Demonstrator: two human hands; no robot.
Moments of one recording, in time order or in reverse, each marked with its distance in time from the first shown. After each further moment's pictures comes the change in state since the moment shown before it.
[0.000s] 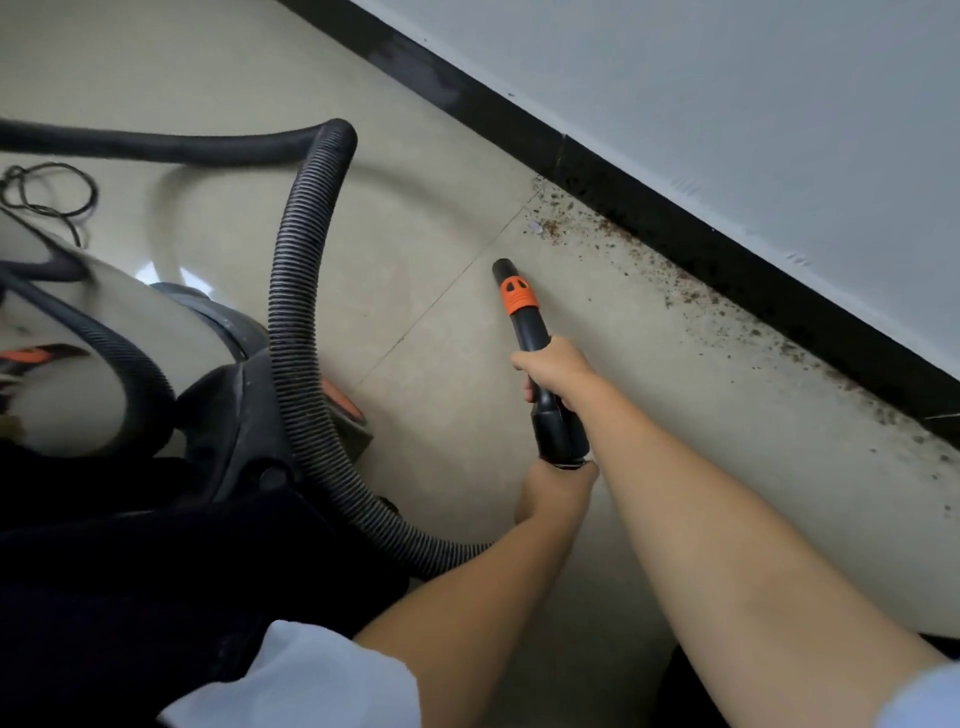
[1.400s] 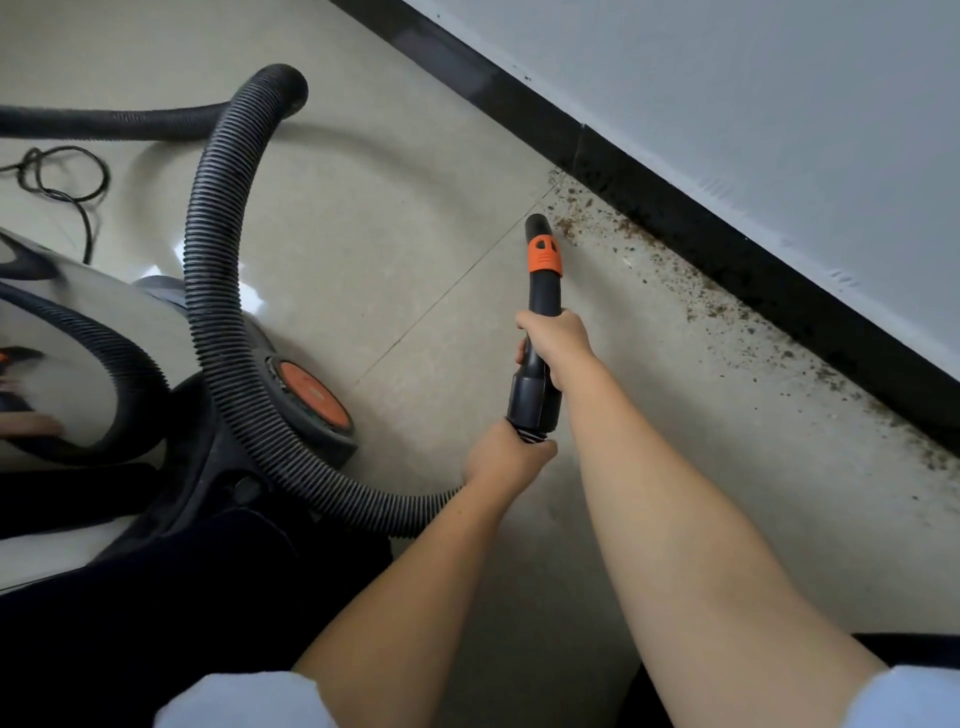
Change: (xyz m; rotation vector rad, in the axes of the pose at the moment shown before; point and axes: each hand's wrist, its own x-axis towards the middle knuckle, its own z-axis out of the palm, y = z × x) left_hand 0.080 0.015 -0.023 0.200 0.094 0.068; right_hand 0.049 -0.024 -0.009 0.309 -0.007 0.044
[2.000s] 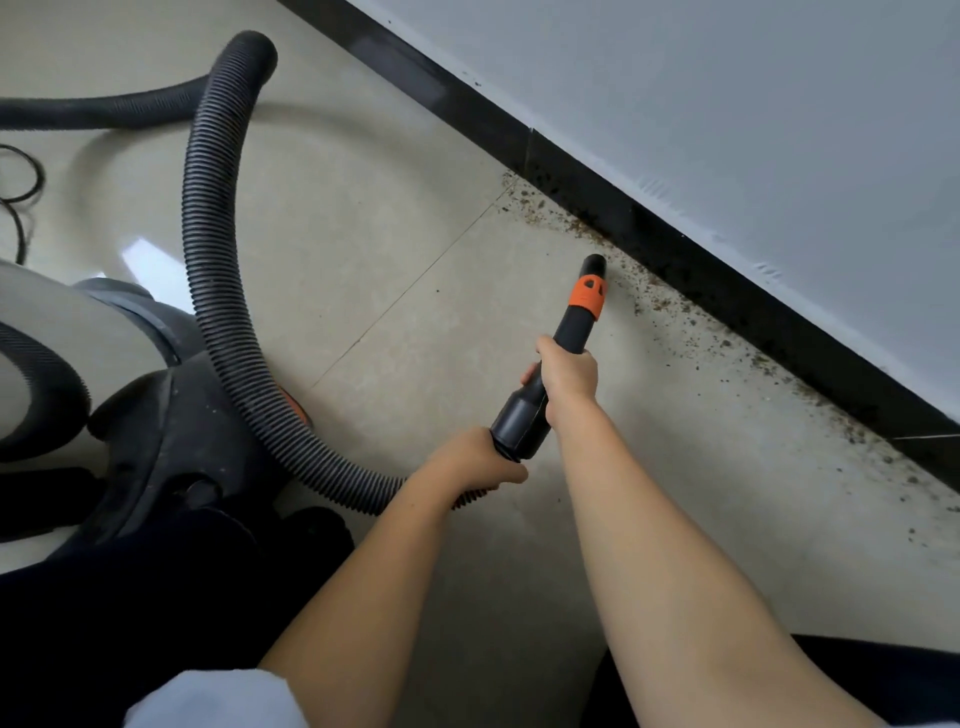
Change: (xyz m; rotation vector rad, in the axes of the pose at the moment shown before) left_hand -0.015 0.007 -0.013 0.286 -0.303 0.060; right_hand -0.029 0.034 -0.040 0.286 0.281 0.075
